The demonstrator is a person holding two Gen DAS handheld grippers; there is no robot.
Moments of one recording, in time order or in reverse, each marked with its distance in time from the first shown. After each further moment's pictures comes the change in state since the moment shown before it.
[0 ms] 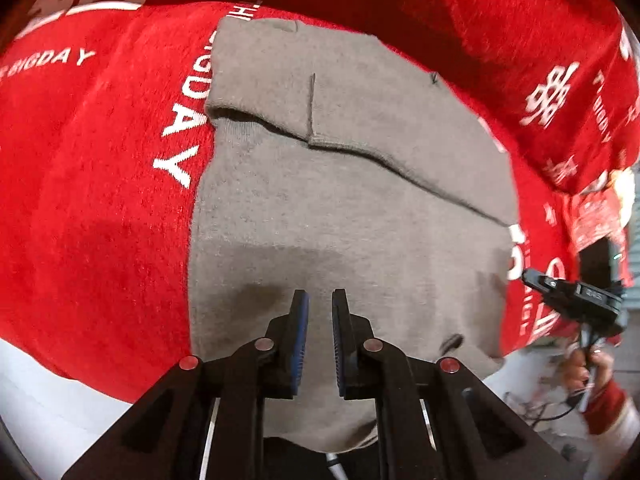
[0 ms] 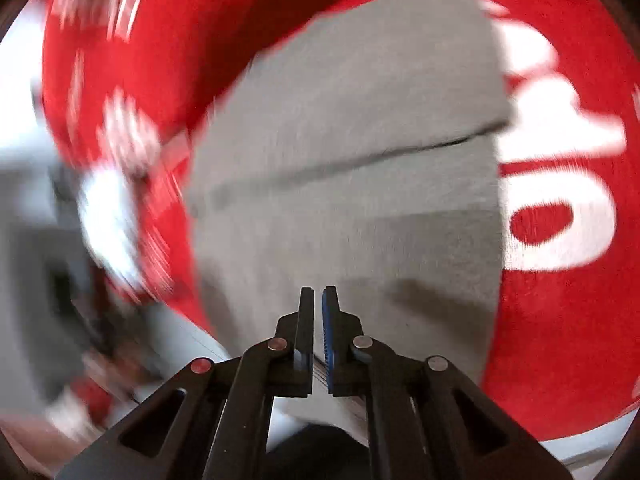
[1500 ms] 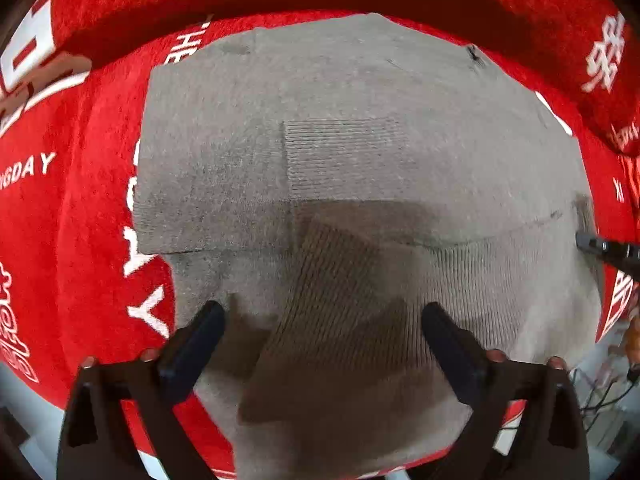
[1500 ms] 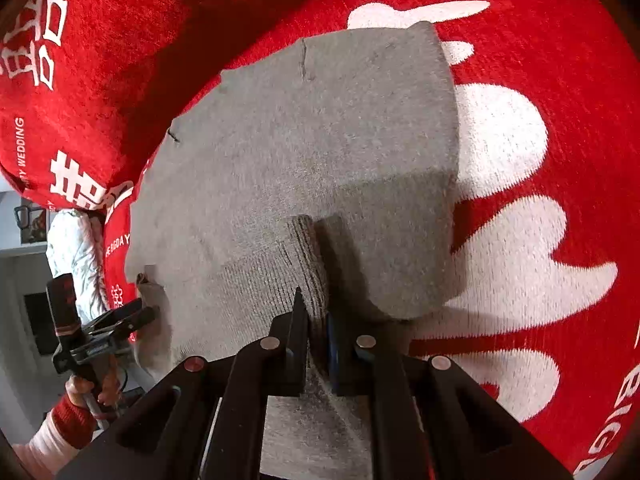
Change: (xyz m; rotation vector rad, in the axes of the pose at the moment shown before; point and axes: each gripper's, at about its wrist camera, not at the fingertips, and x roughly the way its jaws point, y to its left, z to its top) left arm 0.073 -0.061 0.085 0.105 0.080 0.235; right arm 0.009 -0.078 0.101 0.176 -0.049 -0.046
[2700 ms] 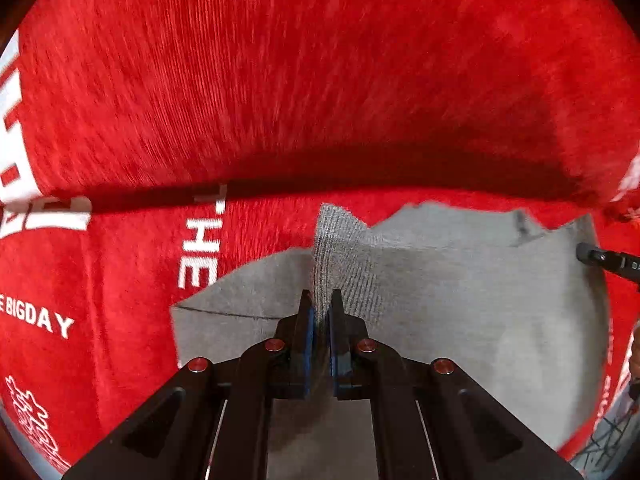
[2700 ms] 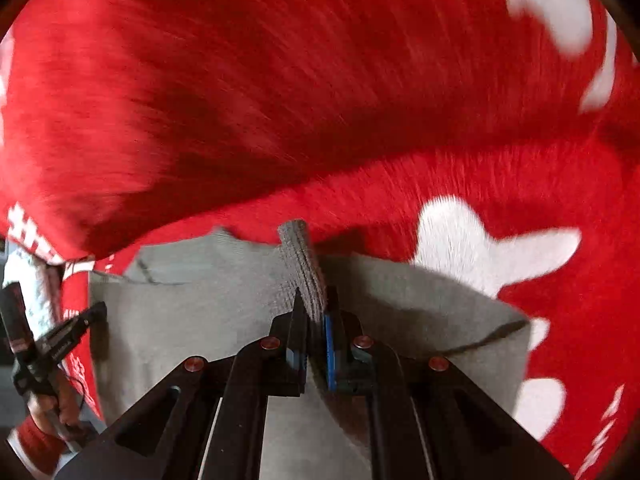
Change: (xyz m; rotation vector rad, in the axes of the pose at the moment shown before) left arm -0.016 0.024 0.143 0.025 -0.240 0.062; right arm 0.032 0.046 0.139 -0.046 -0.179 -0.181
